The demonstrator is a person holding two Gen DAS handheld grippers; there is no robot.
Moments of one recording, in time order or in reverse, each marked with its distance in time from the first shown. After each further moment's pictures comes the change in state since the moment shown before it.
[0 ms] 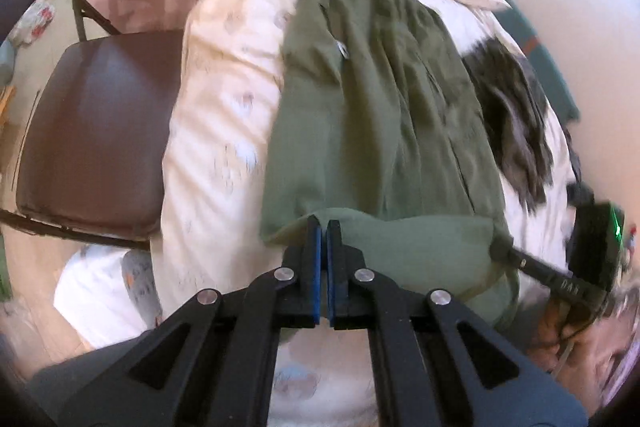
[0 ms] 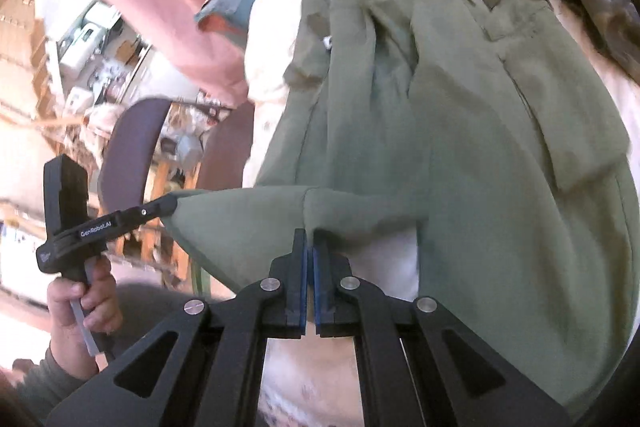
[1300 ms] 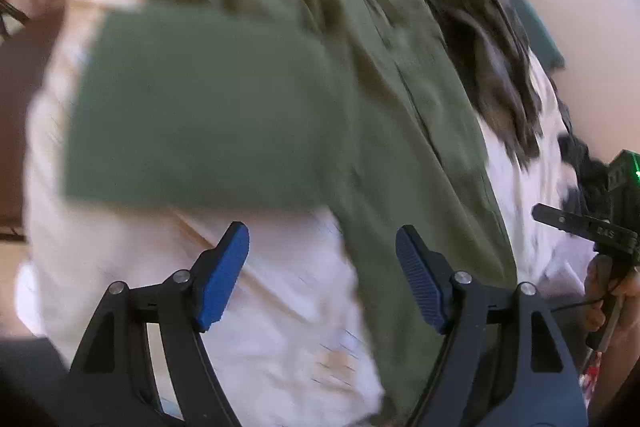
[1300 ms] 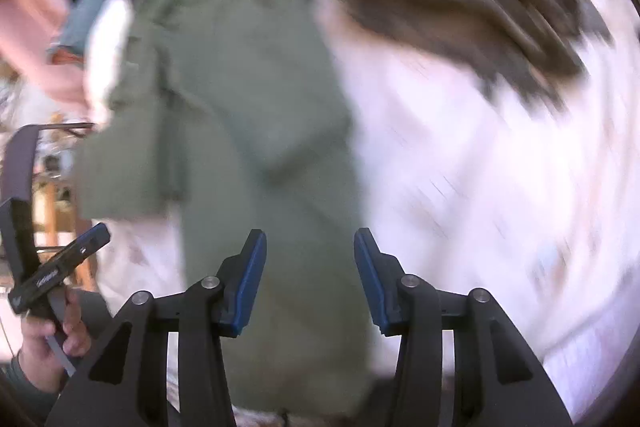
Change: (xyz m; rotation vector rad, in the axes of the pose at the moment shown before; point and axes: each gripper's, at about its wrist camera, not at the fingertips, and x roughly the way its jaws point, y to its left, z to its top) left arm 0.118 -0.113 -0.070 0.118 0.140 -0.083; right arm -0.128 -0.148 -0.027 0.190 0.118 -0.469
